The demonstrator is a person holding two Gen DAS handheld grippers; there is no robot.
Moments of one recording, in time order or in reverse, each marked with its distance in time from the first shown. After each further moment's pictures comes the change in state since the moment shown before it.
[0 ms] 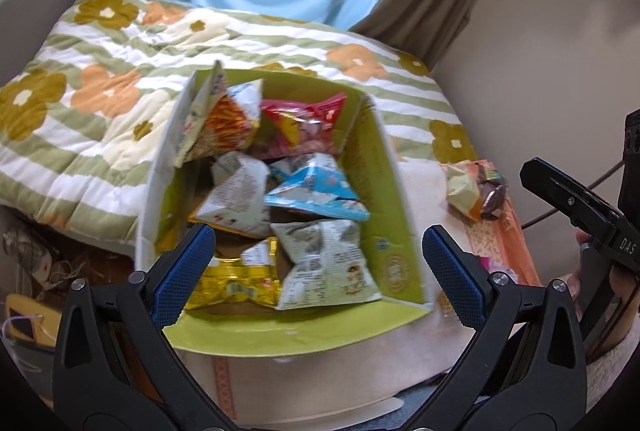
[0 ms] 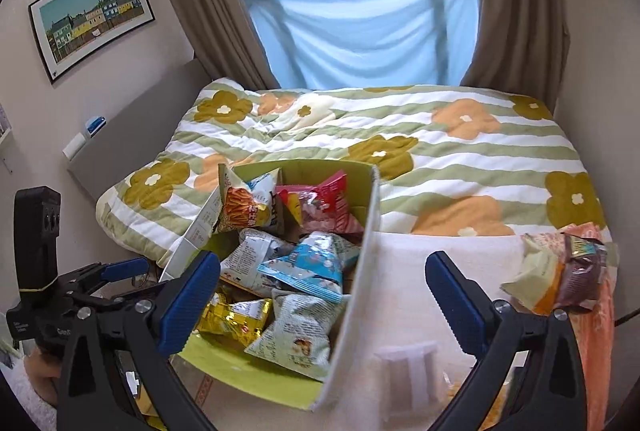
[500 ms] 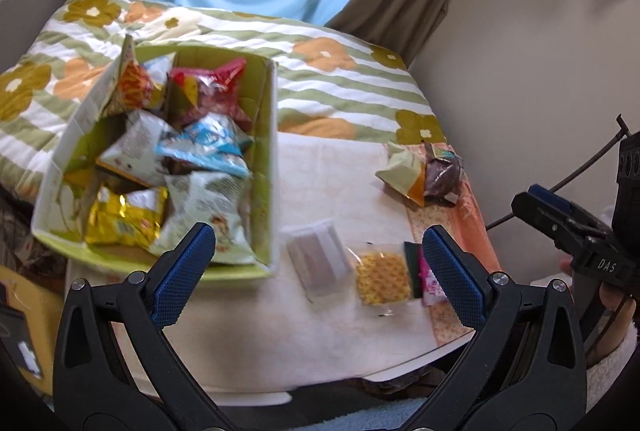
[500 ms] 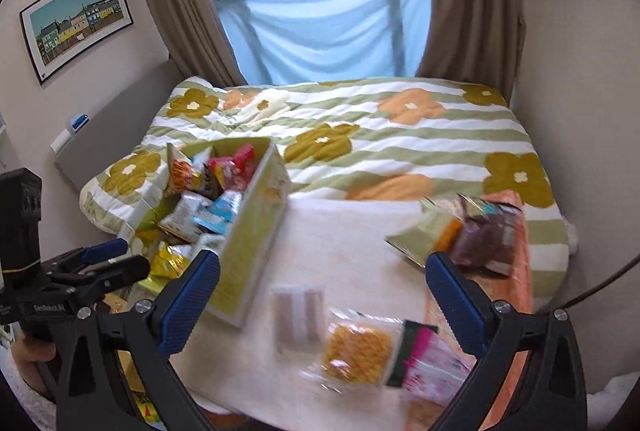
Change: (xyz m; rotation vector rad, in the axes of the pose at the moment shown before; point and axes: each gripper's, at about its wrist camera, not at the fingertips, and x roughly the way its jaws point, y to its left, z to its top) left arm 0.010 -0.141 -0.065 -0.023 -0.011 0.004; right arm -0.085 -0.126 -0.060 0.023 0.045 -0.074
